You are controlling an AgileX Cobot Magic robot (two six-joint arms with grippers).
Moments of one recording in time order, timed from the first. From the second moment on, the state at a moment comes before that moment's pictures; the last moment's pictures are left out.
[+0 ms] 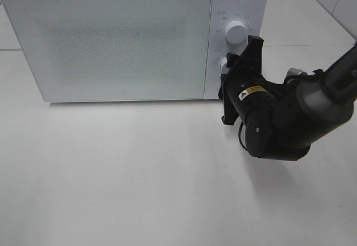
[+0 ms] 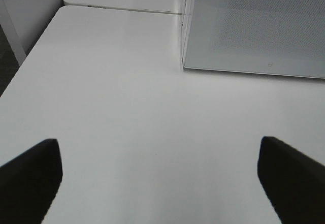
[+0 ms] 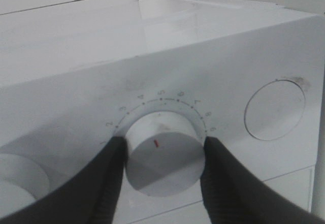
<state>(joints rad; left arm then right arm) 0.09 0.00 -0.51 -0.08 1.04 0.02 0.62 2.09 -0.78 0.57 -1.16 1.57</state>
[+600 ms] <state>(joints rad) 0.09 0.00 -0.51 -0.08 1.04 0.02 0.64 2.08 -0.80 0.61 -1.16 1.40</state>
